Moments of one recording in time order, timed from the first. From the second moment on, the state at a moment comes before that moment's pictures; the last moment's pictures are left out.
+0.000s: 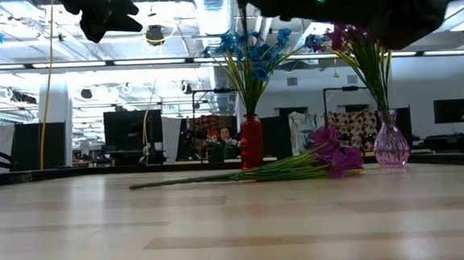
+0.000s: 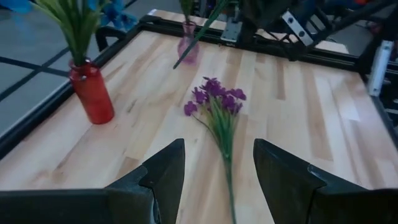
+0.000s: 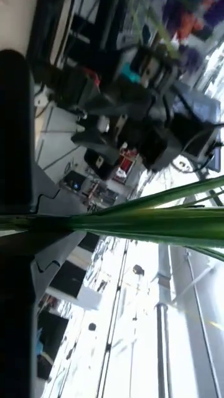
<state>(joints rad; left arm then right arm) -0.14 0.84 0.75 -0.36 -0.33 -0.27 0.10 1.70 0.69 1.48 0.39 -0.66</state>
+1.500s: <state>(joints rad) 0.05 0.91 0.75 -0.19 -0.30 -0.06 -0.32 1.79 0.74 1.45 0.13 -0.44</state>
